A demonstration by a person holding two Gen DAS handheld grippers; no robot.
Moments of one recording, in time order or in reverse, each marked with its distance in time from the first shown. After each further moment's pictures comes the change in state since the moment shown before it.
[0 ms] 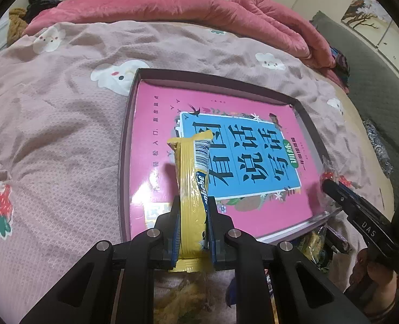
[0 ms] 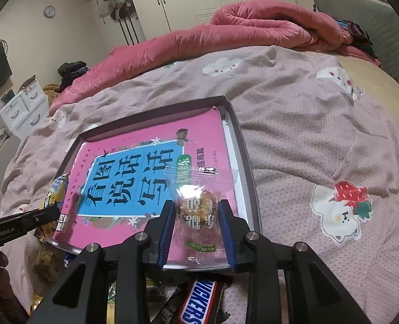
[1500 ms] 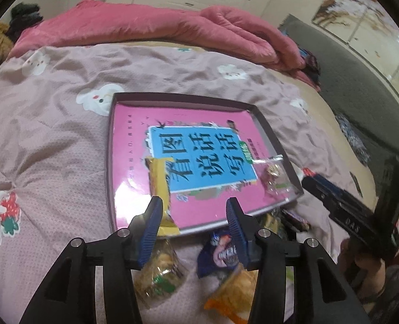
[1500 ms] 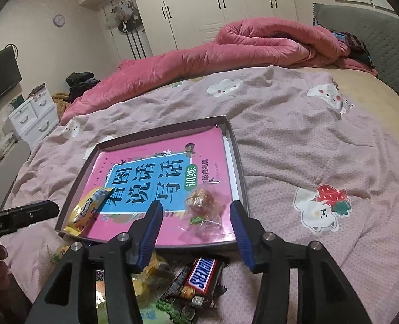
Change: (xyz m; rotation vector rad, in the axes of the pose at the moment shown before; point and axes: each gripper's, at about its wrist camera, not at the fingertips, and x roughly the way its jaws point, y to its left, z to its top) left arm -0.059 -0.021 -0.015 0.100 -0.063 -0.121; right arm -0.058 0.002 -0.008 -0.017 -0.086 0.026
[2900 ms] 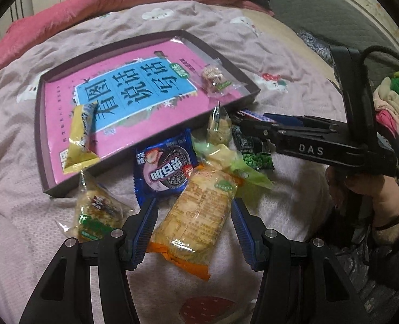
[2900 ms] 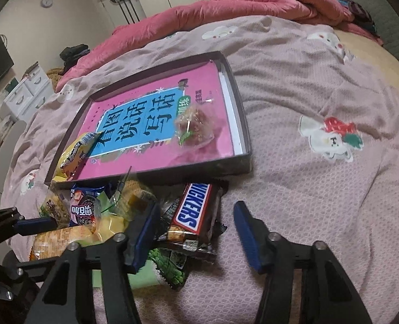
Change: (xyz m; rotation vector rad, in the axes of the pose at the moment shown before) left arm 0.022 -0.064 -0.067 0.337 0.241 -0.051; right arm 0.024 -0.015 -0.052 0.044 0.221 0.022
